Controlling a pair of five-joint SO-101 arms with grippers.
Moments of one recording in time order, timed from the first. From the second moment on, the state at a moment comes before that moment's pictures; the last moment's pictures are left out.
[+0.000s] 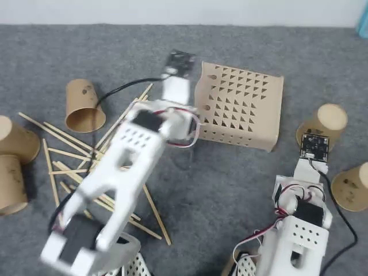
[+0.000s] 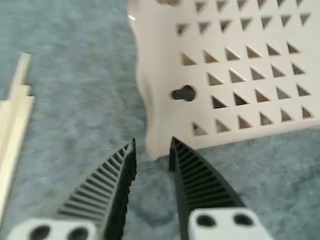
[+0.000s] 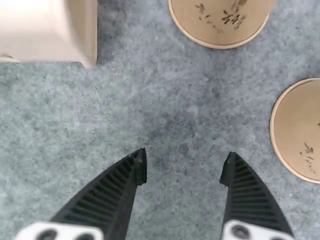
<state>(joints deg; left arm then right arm) 19.1 -6.4 24.2 53.1 11.9 18.6 -69.8 82.7 53.5 8.8</state>
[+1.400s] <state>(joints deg) 19.7 12.5 18.5 29.2 14.4 17.3 -70.2 83.8 51.7 12.1</state>
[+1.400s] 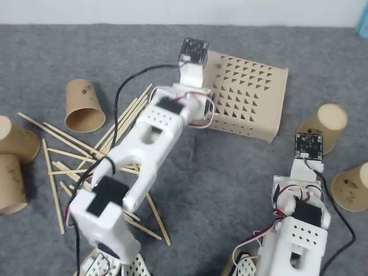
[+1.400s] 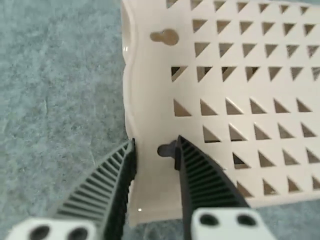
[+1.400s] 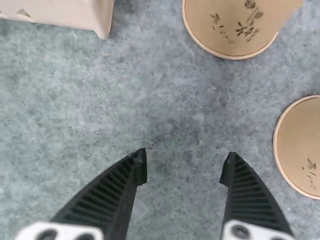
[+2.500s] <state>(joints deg) 19.3 -21.3 74.1 -22.1 29.5 15.8 -70.2 83.8 51.7 14.2</state>
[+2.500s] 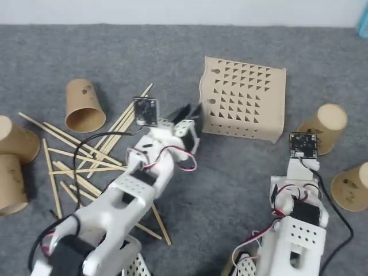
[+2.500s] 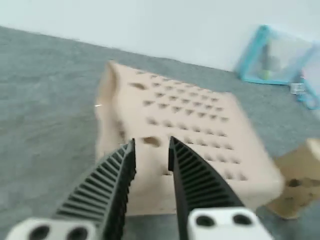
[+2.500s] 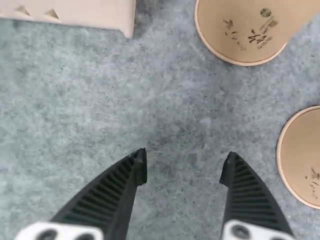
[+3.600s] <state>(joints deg) 22.5 11.1 55.3 -33.7 17.5 15.6 -70.2 83.8 51.7 14.2</state>
